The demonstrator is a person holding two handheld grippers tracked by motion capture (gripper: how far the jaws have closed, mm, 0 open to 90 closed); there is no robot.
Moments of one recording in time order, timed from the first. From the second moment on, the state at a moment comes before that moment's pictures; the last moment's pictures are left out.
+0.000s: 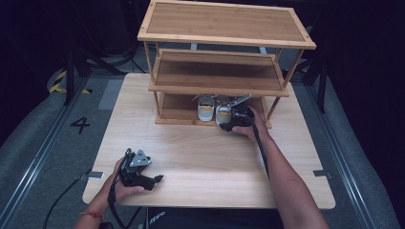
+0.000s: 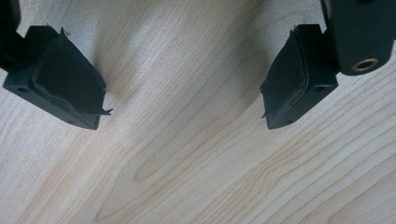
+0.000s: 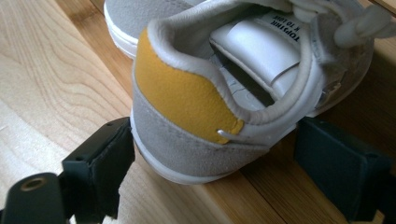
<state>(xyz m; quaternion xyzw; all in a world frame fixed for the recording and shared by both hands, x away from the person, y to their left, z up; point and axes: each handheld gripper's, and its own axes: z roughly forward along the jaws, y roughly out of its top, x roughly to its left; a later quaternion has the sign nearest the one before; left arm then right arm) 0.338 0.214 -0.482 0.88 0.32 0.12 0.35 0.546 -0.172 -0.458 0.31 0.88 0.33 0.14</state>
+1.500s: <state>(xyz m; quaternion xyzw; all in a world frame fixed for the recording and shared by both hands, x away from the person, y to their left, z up) 0.338 0.215 -0.482 0.88 0.31 0.12 0.35 0.480 -0.191 -0.428 0.26 0.91 0.26 0.17</state>
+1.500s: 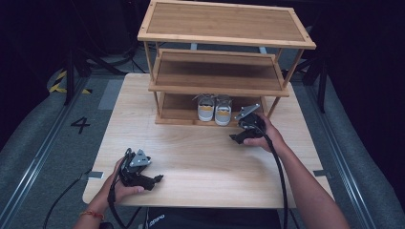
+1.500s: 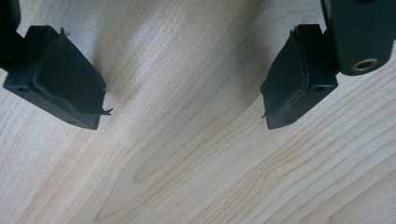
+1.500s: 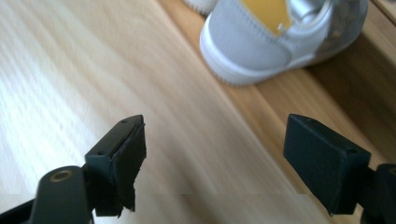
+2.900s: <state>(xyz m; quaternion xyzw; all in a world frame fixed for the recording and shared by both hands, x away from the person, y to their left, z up) 0.337 0.215 -0.483 0.87 0.32 0.12 0.35 0.377 -0.294 -0.452 0.24 0.92 0.25 0.19</state>
